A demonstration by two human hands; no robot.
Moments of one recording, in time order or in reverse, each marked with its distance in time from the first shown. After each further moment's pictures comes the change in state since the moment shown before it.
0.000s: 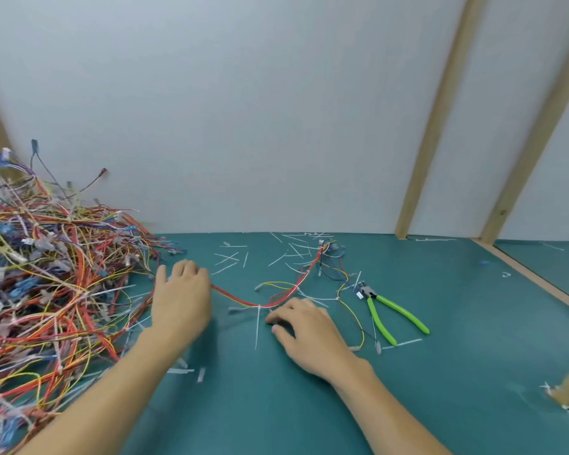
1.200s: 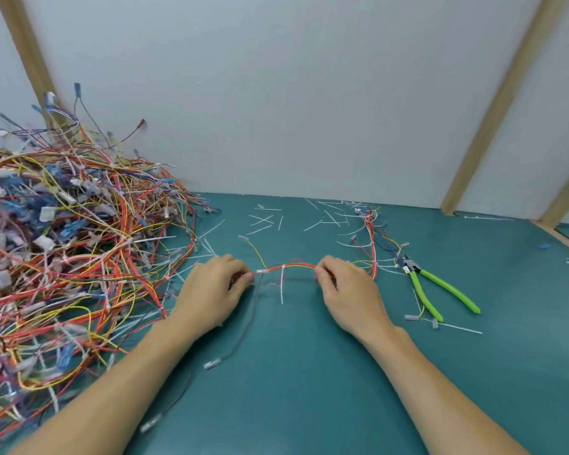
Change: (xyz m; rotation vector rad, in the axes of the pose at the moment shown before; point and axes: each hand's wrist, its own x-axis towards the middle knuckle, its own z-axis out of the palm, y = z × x) left_hand -0.051 -0.020 0.022 -0.624 -0.019 0.095; right_hand 0.007 -0.003 0.008 0.065 0.168 0.112
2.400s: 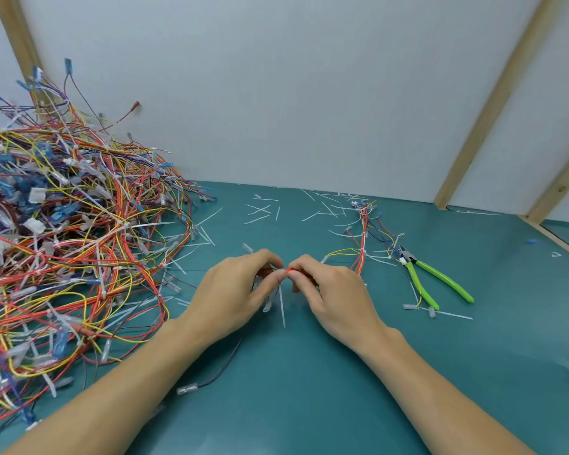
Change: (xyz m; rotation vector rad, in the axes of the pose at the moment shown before) left_hand -0.018 0.032 0.001 -0.225 0.075 0.212; right_hand -0.024 -0.027 0.001 0.050 0.013 -0.284
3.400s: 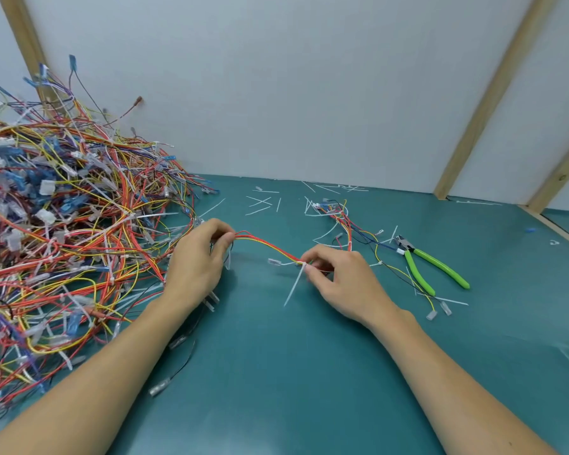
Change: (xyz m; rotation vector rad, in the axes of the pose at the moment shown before) left_hand 0.006 -0.044 -0.014 -0.054 0.259 -0.297; right_hand -0.002 0.012 -0.015 0.130 -0.069 0.141
